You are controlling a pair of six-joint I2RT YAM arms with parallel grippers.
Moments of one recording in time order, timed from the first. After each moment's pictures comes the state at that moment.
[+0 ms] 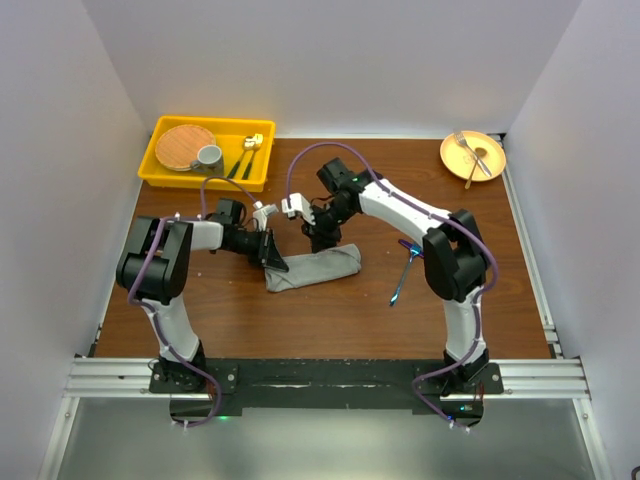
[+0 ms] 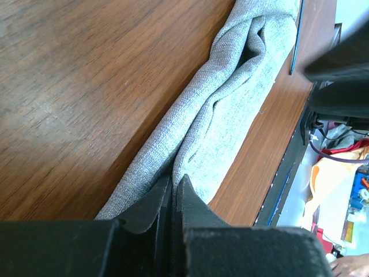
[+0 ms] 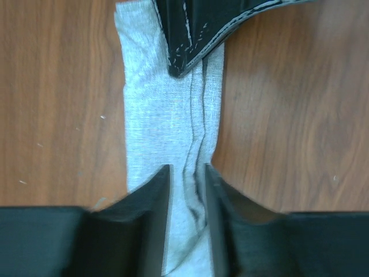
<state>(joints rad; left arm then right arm) -0.18 1.87 0.89 -0.18 0.93 -0.08 0.65 2.07 1.71 -0.88 -0.66 -0.92</state>
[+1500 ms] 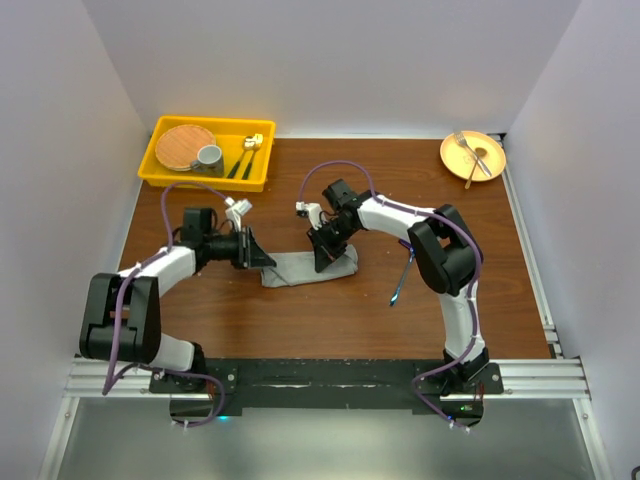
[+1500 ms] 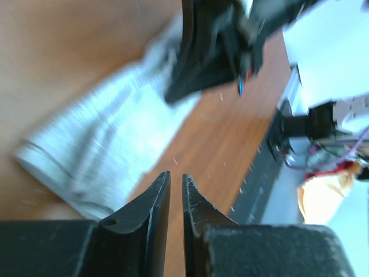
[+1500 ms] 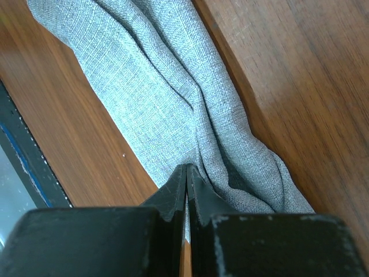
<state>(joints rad) -0.05 1.43 0.67 -0.09 1.02 -0.20 0.62 2.11 1.48 -0.62 -0.62 -0.14</state>
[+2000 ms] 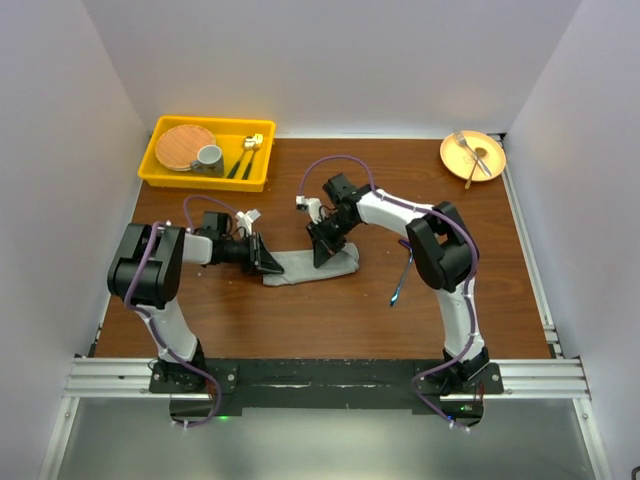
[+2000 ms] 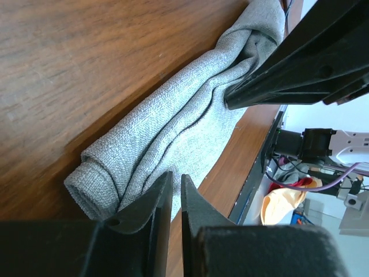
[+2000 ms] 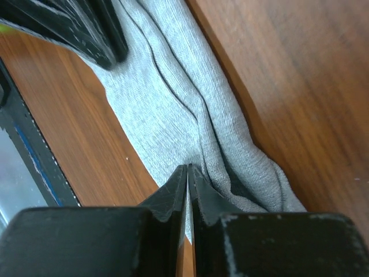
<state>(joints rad) -0.10 1.82 0.70 0.09 0.97 -0.39 0.60 2.15 1.56 -0.68 -0.67 -0.14</state>
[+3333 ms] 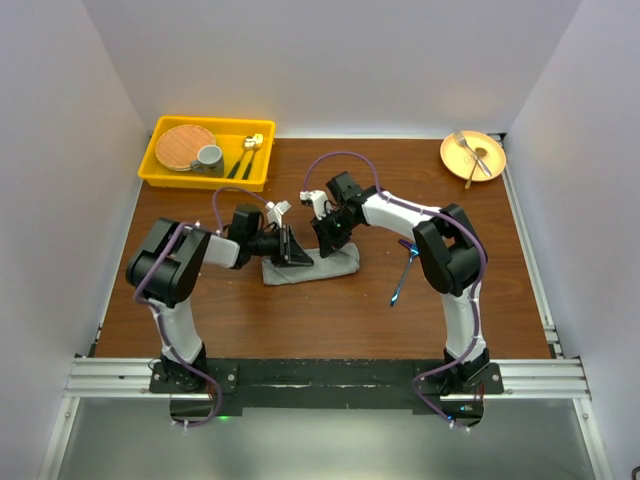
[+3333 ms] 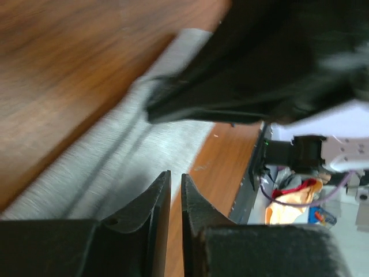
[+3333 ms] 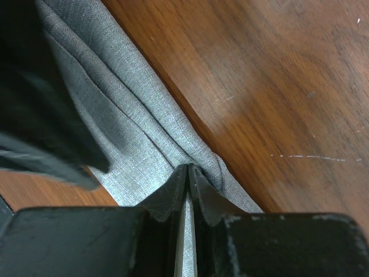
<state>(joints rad) -0.32 1.84 0.74 0.43 0.91 -0.64 0.60 2.09 1.50 -0.56 -0.46 -0.13</state>
